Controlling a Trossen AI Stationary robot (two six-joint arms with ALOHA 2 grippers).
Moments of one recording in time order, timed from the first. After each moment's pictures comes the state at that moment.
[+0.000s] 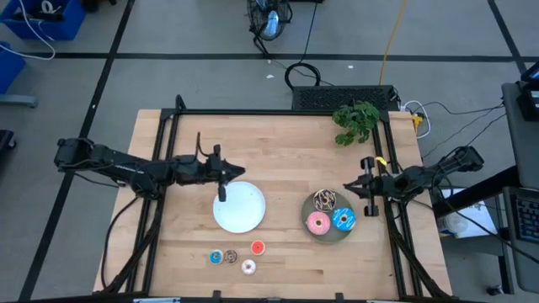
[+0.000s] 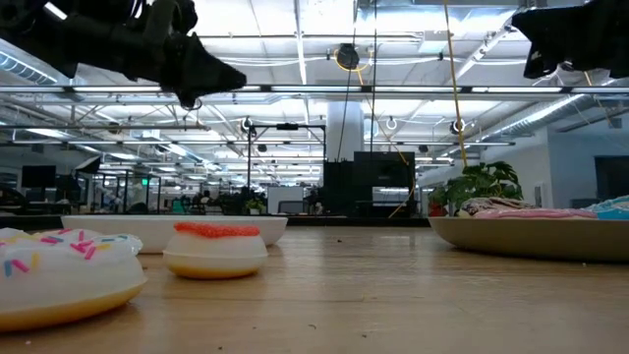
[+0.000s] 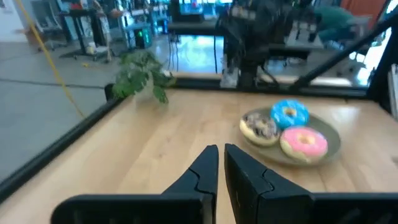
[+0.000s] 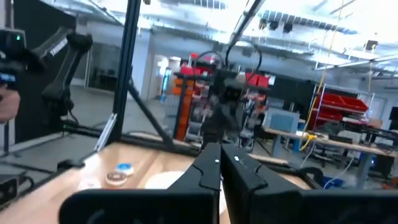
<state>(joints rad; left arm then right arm) -0.02 1.09 0.38 0.58 -0.19 -0.03 0.39 0.15 0.02 0.39 0.31 -0.26</state>
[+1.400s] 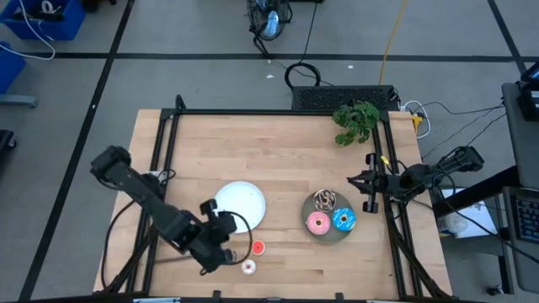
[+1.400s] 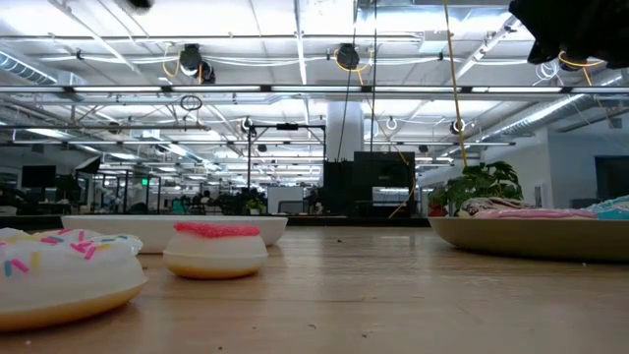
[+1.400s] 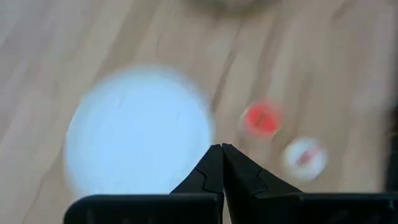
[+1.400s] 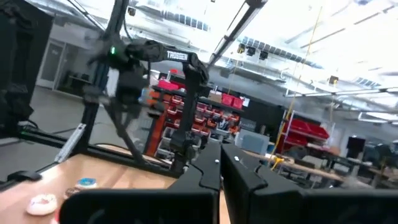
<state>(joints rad) -0.67 1.64 1.42 -1.01 -0.50 -0.92 0.39 0.16 0.02 0.50 0.37 -0.41</state>
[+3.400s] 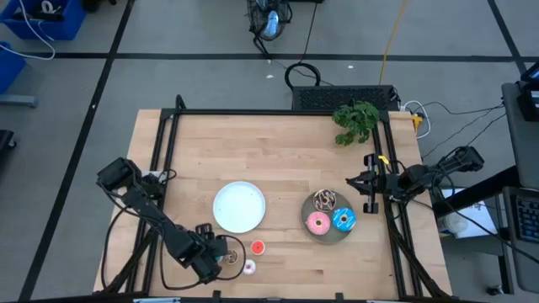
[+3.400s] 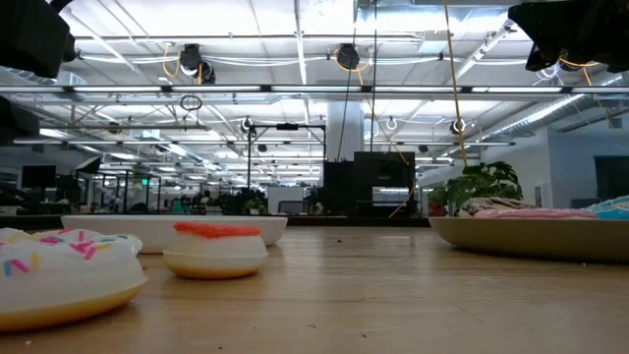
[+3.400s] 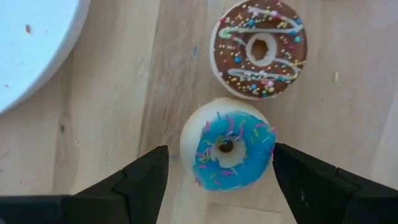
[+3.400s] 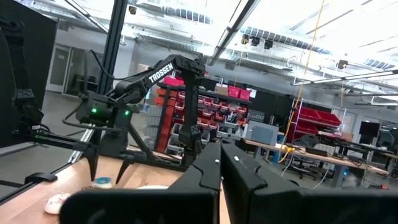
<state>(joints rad) -0.78 1.78 1.06 -0.67 -0.13 -0.96 0.39 0.16 0.02 0.47 0.36 -0.33</state>
